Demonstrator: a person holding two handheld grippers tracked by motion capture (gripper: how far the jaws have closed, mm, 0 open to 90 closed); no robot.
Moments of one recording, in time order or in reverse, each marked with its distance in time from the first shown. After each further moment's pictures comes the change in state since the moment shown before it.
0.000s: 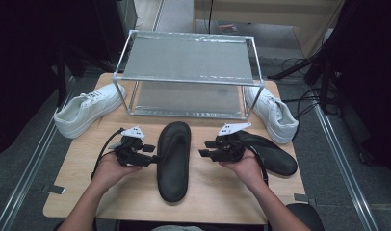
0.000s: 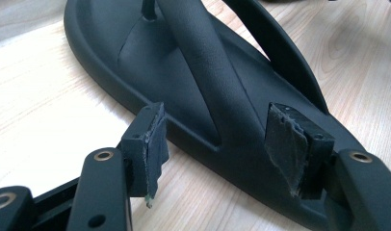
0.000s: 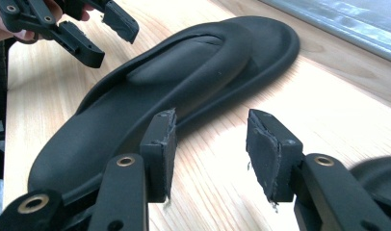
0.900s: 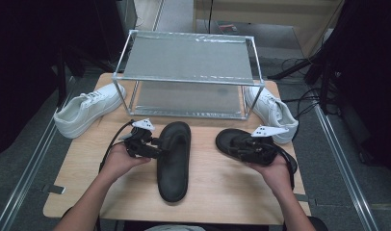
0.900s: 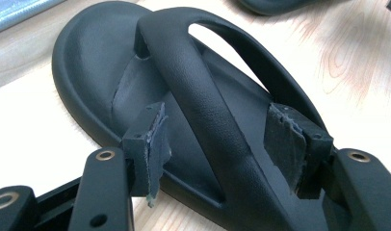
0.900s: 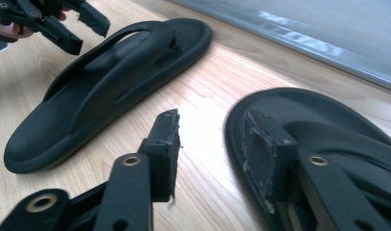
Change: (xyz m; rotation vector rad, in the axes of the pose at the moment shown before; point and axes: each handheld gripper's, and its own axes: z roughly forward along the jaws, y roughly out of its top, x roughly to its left) left arm 0.004 0.029 0.016 0.004 -0.025 0.035; right arm -0.024 -0.033 -0.076 -0.078 -0.150 0.077
